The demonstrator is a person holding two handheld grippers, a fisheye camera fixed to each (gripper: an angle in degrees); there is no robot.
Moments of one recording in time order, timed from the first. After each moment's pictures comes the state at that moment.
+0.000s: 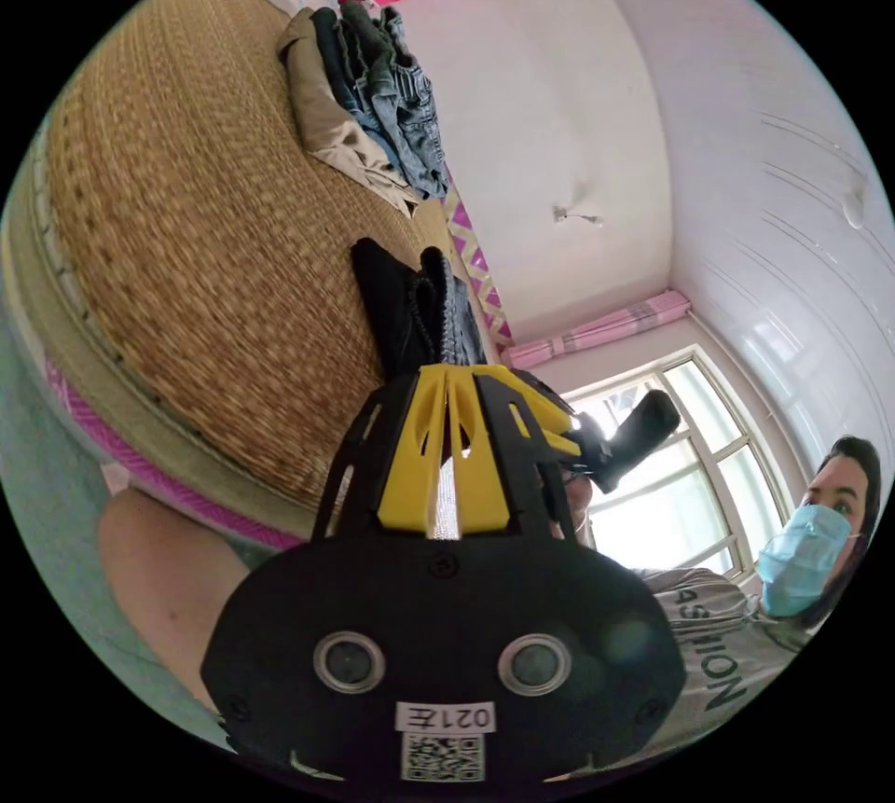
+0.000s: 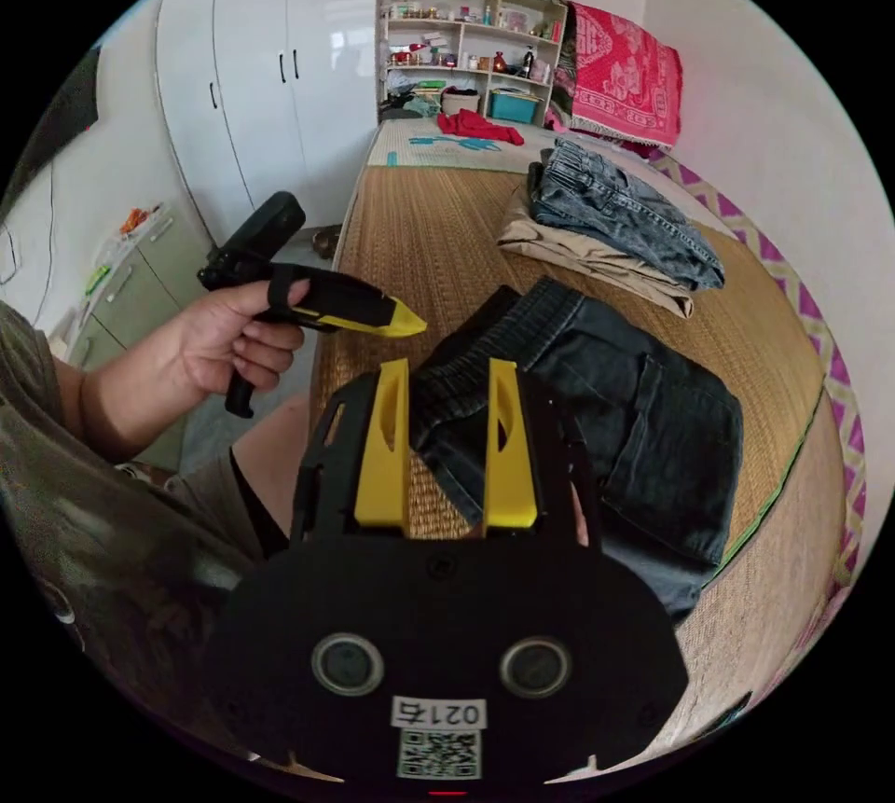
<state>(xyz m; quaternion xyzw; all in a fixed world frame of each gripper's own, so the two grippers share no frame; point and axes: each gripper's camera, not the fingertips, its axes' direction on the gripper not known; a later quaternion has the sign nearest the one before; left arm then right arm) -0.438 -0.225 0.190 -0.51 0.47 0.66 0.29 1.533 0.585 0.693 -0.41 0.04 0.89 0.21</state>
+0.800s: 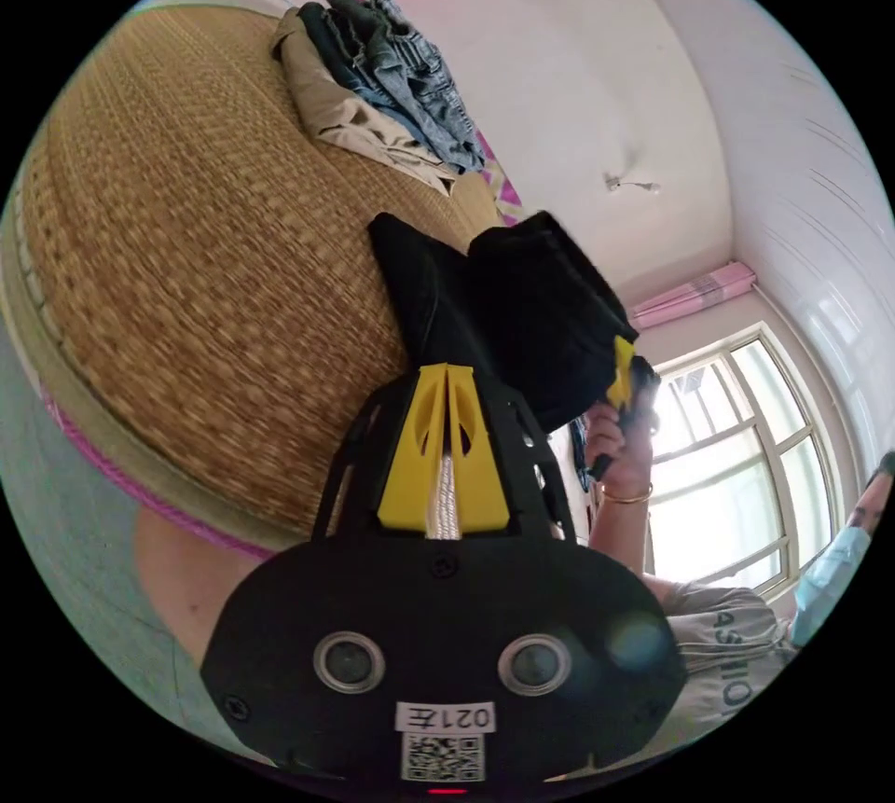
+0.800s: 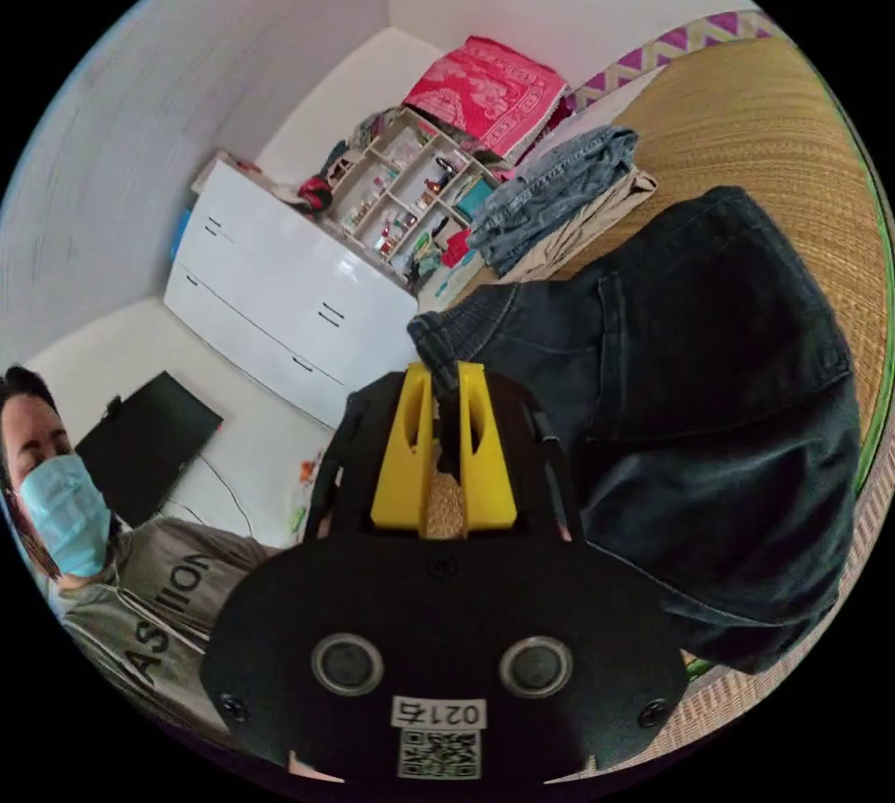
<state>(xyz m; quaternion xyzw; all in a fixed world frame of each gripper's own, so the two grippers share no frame) -0.463 -0.147 0.154 -0.44 0.42 0.73 0.31 1.214 0.313 0.454 -0.03 0.27 0.96 0.00</state>
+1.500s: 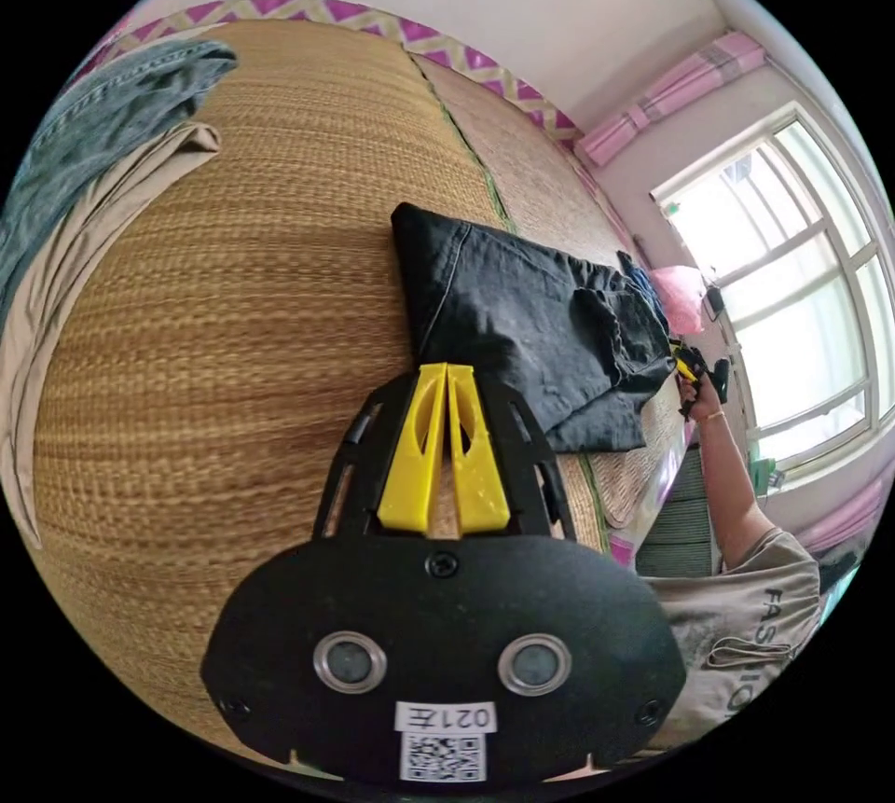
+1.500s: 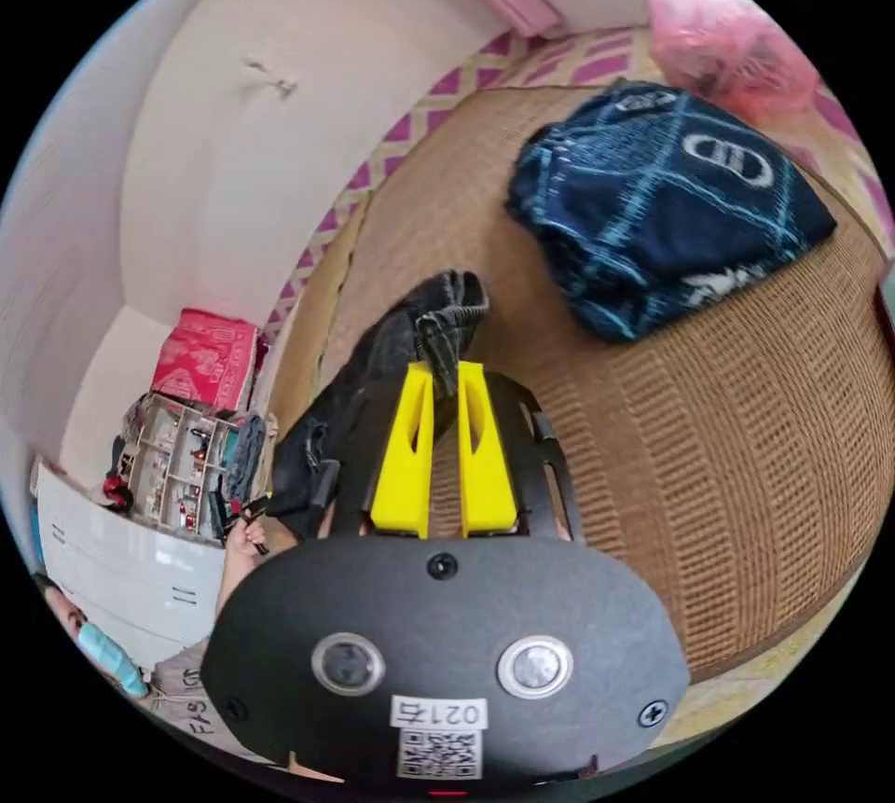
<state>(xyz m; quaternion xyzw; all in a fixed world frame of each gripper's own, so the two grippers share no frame) -0.566 0.233 0.022 -0.31 0.28 0.90 0.05 1.008 -0.581 -0.035 -0.26 0.54 0.71 -0.37</state>
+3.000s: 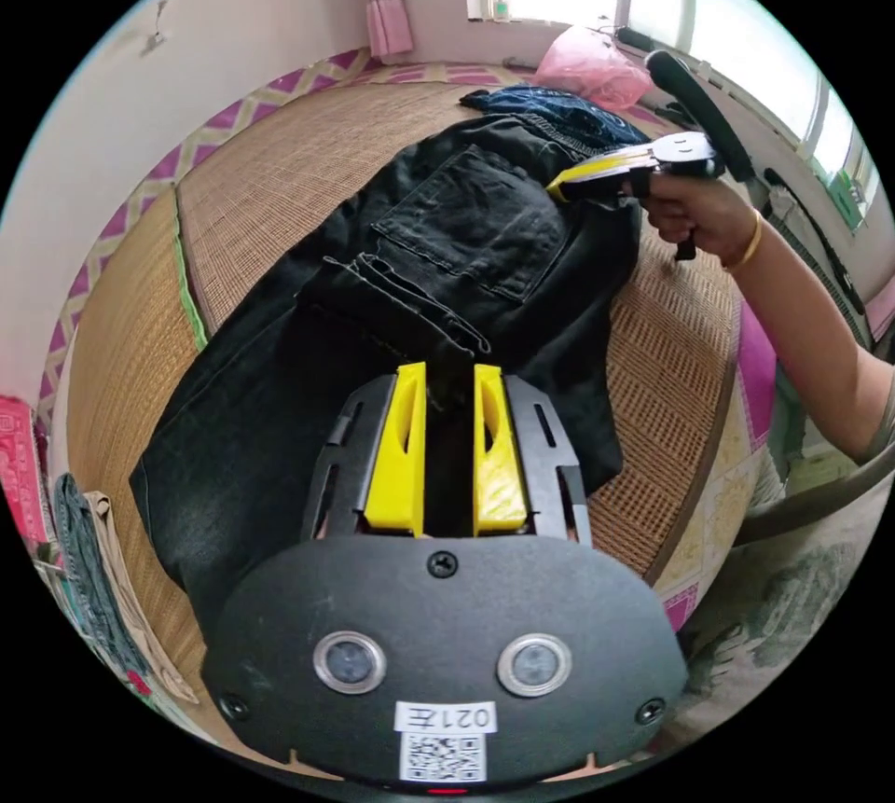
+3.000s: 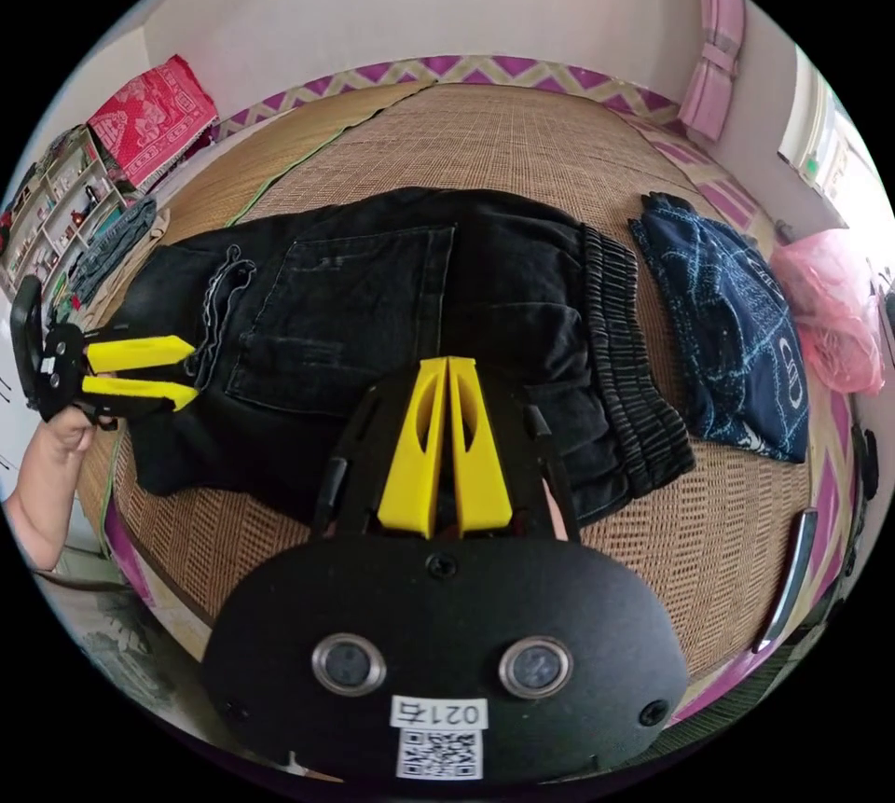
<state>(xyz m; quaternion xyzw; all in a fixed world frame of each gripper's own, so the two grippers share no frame) -0.931 0.324 -0.009 -0.05 0.30 0.92 -0.25 1.155 -0.338 0.464 -0.51 0.27 0.76 -0.29</state>
